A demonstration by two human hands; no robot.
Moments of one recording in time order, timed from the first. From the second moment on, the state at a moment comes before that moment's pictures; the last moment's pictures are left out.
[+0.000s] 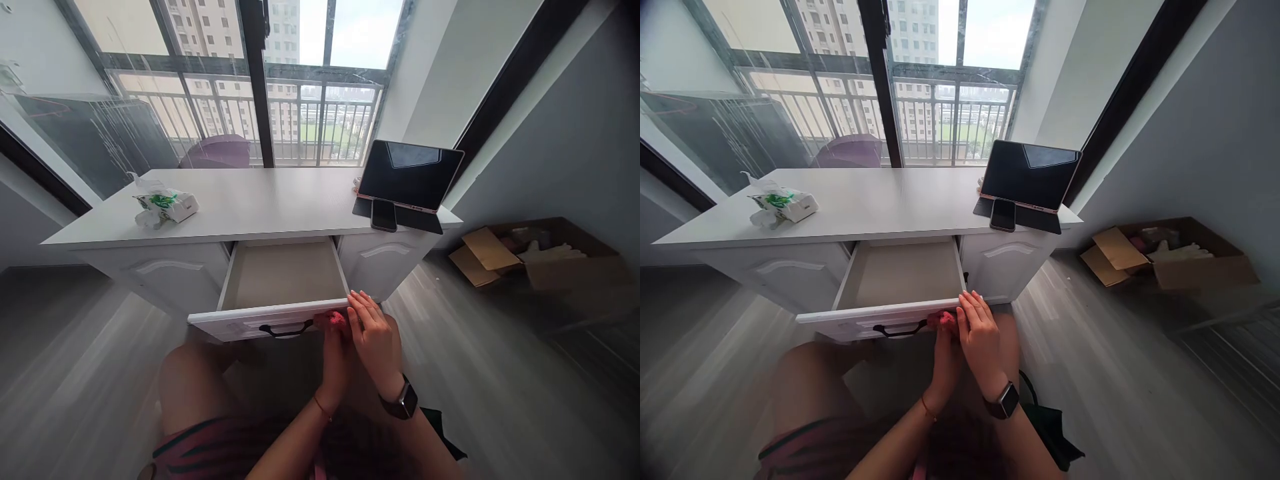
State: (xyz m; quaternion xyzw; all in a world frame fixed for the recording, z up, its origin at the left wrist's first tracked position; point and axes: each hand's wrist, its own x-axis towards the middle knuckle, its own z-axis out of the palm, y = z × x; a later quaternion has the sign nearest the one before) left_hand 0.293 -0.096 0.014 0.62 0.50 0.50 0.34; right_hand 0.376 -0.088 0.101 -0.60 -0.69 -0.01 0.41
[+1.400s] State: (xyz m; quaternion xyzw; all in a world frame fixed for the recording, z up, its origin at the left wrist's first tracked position) left_hand 0.185 -0.081 0.048 0.58 0.61 0.54 0.03; right_hand 0.371 -0.085 0.096 -0.60 -0.68 -0.05 0.41
